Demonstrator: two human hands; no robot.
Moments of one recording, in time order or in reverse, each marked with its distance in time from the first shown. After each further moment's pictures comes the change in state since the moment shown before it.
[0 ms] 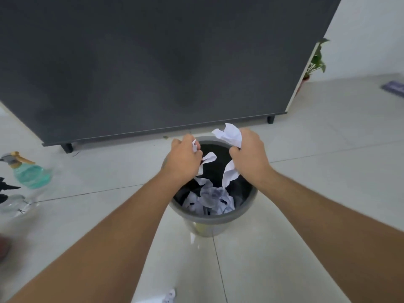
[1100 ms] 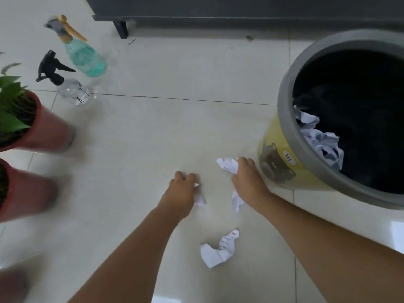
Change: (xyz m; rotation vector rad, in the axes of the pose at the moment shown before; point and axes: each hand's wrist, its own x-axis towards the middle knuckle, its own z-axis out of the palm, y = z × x) left_hand -0.128 -0.337 0.056 0.311 -0.336 -0.300; right_hand -0.132 0.066 0.306 -0.351 -0.708 0.016
